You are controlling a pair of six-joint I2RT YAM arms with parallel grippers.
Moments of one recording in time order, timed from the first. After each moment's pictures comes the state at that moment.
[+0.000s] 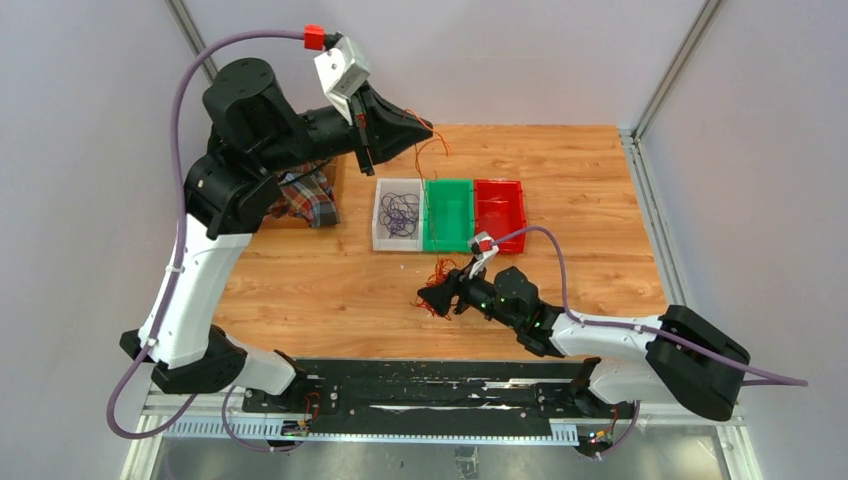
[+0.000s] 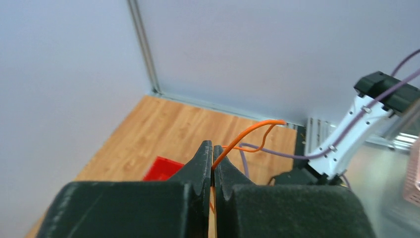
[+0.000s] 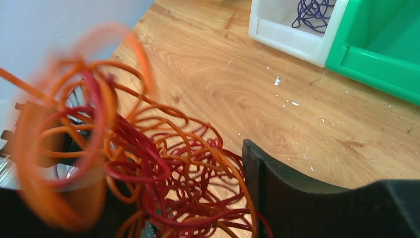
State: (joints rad) left arm -0.63 1.40 2.10 -0.63 0.63 -0.02; right arm 0.96 1.23 0.37 0.71 0.00 0.53
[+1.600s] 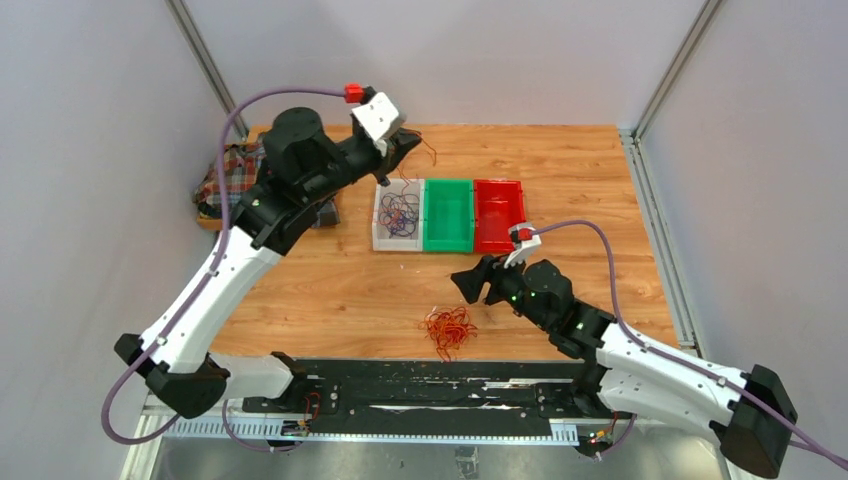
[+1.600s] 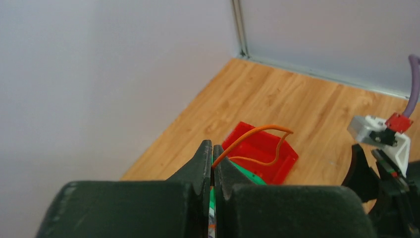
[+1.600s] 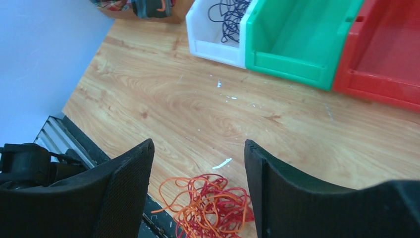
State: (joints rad) left arm -0.64 1.24 1.60 -0.30 0.26 0.27; right arm 0.91 0.86 0.44 0.18 0.18 0.55
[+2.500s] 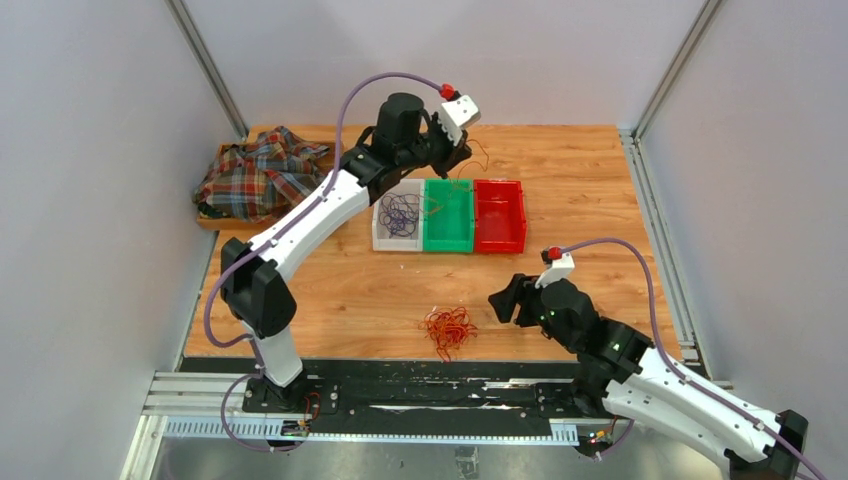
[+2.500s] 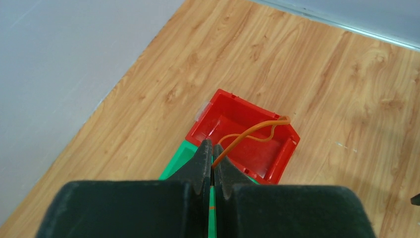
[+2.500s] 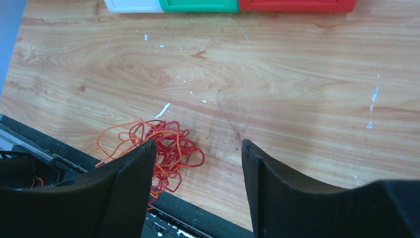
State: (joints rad) left arm -0.64 1.75 1.73 -0.26 0.36 0.24; right arm 0.91 0.55 0.45 -0.39 0.33 0.67
